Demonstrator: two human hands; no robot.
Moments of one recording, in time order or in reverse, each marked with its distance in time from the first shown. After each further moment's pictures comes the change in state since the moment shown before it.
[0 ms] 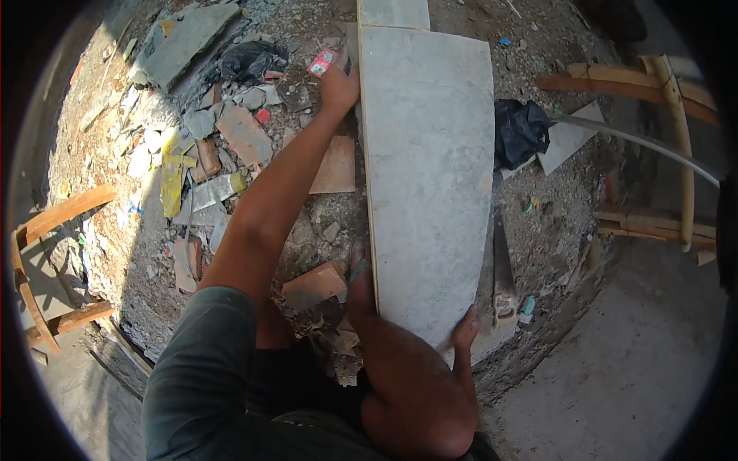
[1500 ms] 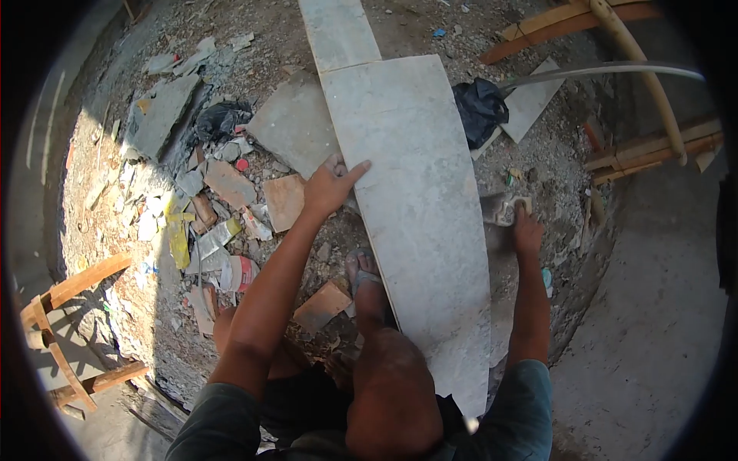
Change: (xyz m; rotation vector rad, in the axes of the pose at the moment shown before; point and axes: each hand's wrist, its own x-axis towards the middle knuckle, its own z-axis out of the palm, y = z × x) left_hand -0.150 0.082 -0.028 0.101 -0.524 -0.333; right_hand 0.240 -0.096 -0.042 -1.432 0.091 -0.546
